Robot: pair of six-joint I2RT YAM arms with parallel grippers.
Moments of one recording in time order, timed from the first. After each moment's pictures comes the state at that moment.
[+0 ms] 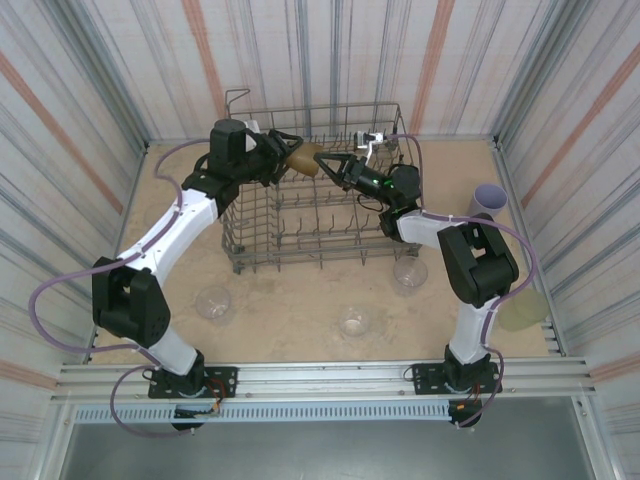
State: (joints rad) left arm -0.37 1.60 1.40 -0.15 0.40 -1.20; right arm 0.44 1.88 1.09 1.27 -0.73 1.44
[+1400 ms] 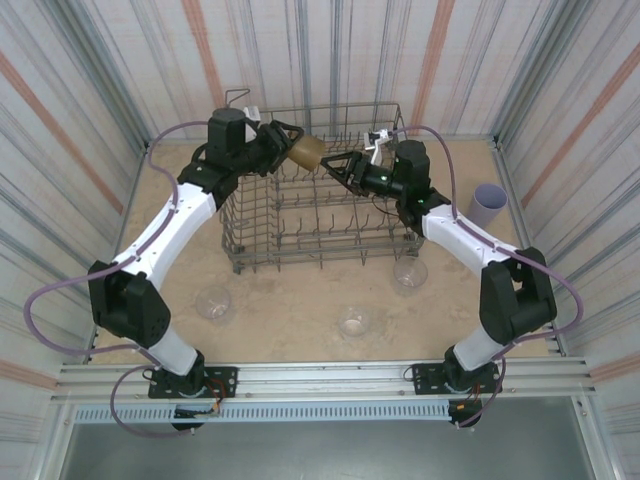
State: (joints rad) left arm -0.39 1.60 1.53 -0.27 0.34 -1.04; right arm 0.41 1.58 1.14 0.30 -0.68 1.02
